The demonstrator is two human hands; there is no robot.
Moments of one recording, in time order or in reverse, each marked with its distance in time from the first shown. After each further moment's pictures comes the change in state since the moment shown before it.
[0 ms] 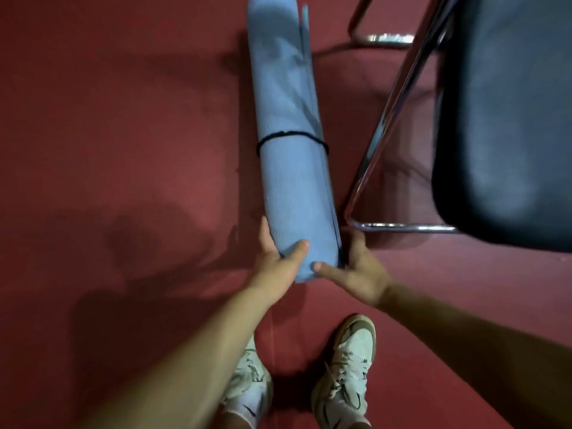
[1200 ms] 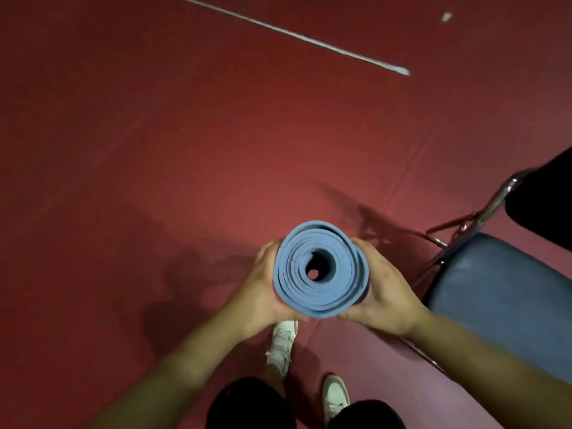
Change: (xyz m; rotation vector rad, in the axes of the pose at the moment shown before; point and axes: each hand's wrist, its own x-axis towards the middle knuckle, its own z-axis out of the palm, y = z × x) left_hand -0.531 0.116 -0.219 0.062 0.477 0.750; right_hand -0.392 -0.405 0.021 -0.580 -0.322 -1.051
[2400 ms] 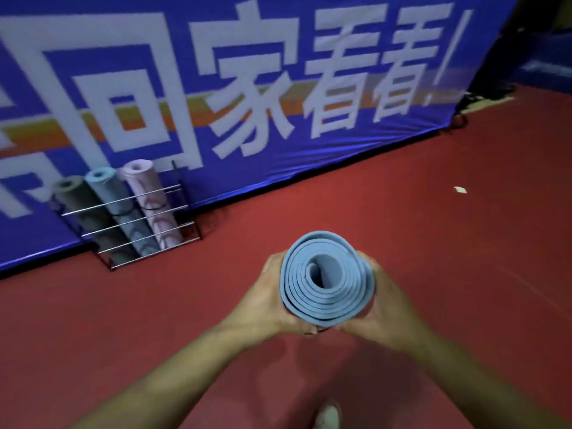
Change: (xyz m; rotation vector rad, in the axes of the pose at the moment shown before) left_hand -0.967 0.033 -0.001 0.006 1.856 -0.711; right_hand -0.381 -0.612 0.647 0.160 -1.511 -1.235
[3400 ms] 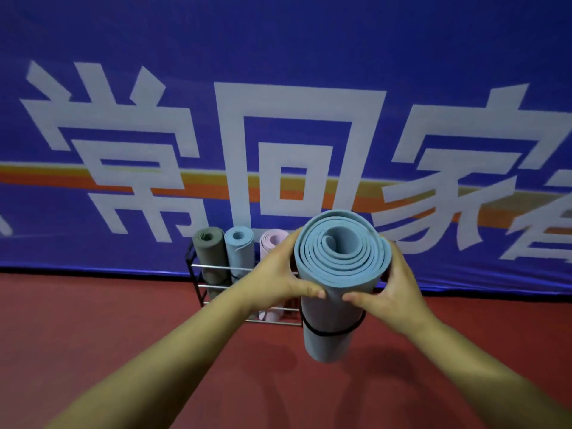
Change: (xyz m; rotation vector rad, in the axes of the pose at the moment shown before) left_hand 0.196 -0.215 -0.533 -0.002 0.437 -0.171; right_hand 0.640 -0.068 0.285 0.252 -0.197 -0.319
